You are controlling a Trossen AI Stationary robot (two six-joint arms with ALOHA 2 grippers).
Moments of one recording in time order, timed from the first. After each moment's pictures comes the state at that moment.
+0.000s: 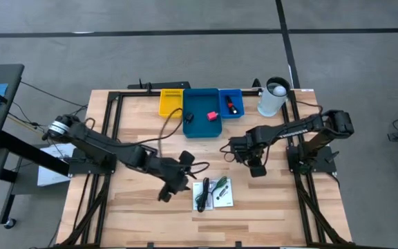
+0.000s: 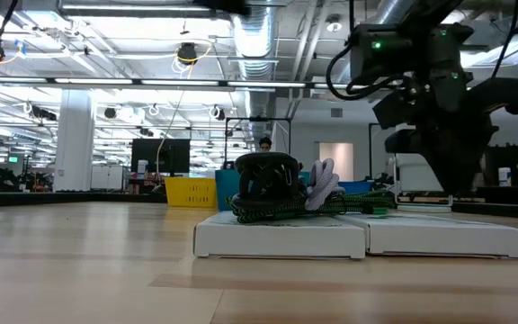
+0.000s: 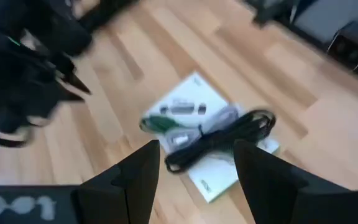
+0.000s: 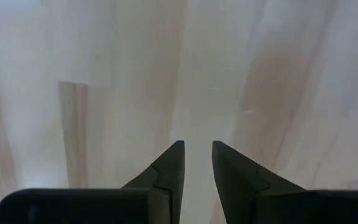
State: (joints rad) left arm -0.33 1.53 1.18 -0.37 -0.05 0.39; right arm -0.01 1.56 0.91 -0.94 -0.16 -0.19
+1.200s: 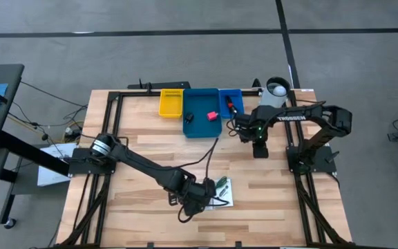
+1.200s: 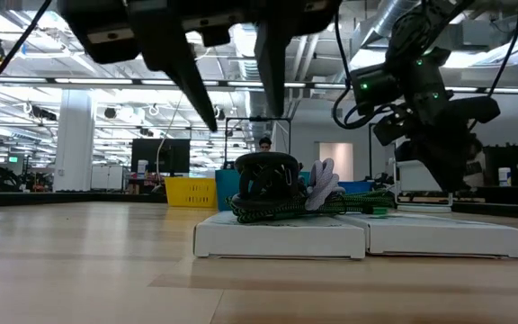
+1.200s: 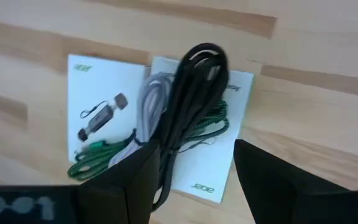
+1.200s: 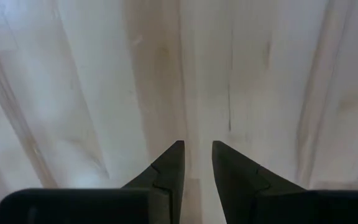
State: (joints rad) left arm -0.39 2.04 1.67 -0.82 -0.04 1.02; right arm -0.34 1.56 0.91 -1.08 -0.16 -0.34
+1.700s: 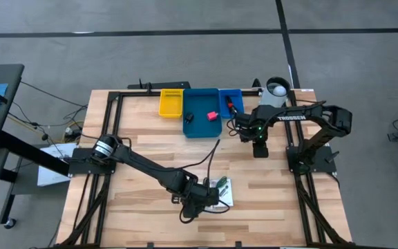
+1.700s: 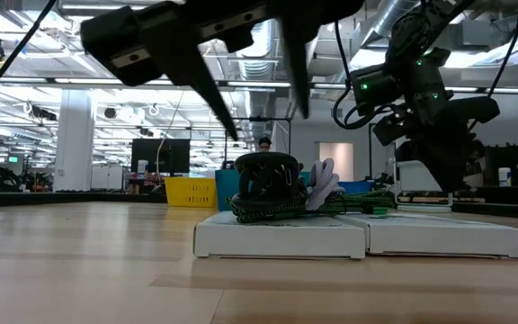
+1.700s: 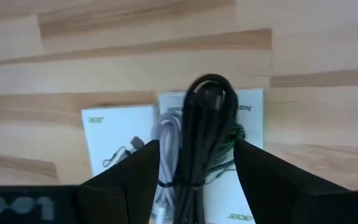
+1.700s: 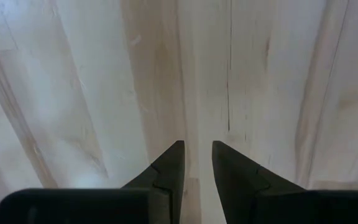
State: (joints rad) left arm -0.38 2.07 1.67 -0.72 0.03 1.26; right arm -0.35 1.56 0.91 -1.08 -0.16 -0.35
